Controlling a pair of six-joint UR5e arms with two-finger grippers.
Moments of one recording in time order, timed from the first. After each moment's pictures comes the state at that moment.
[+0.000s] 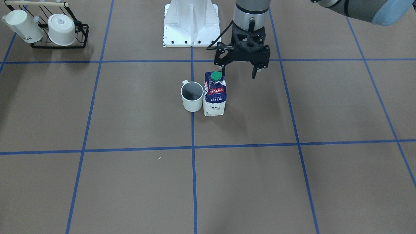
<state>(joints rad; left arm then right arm) -0.74 -2.26 -2.01 -1.19 -1.91 -0.87 1.66 -1.74 1.66 -1.51 2.26 -0.26</state>
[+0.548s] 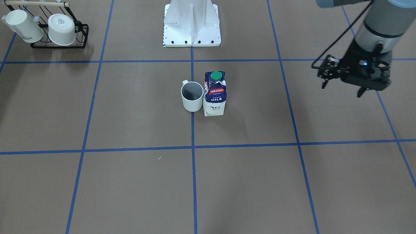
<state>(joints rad) -1.15 -1.95 -1.98 -1.16 -2.10 -0.13 1.66 -1.74 1.63 -1.51 2.26 -0.26</state>
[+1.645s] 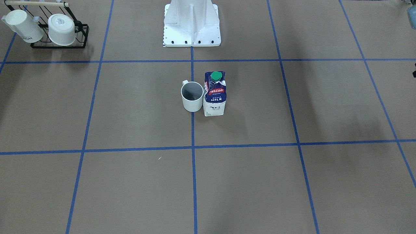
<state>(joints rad) -1.48 -1.38 -1.73 -1.69 -2.30 -0.02 1.66 -1.74 1.62 -1.51 2.26 -0.26</state>
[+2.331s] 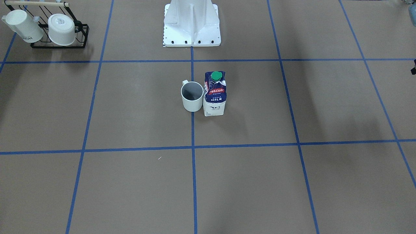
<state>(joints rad) -1.48 -1.37 -1.74 -1.71 -2.31 -0.01 1.66 -1.74 1.63 -1.51 2.26 -0.26</state>
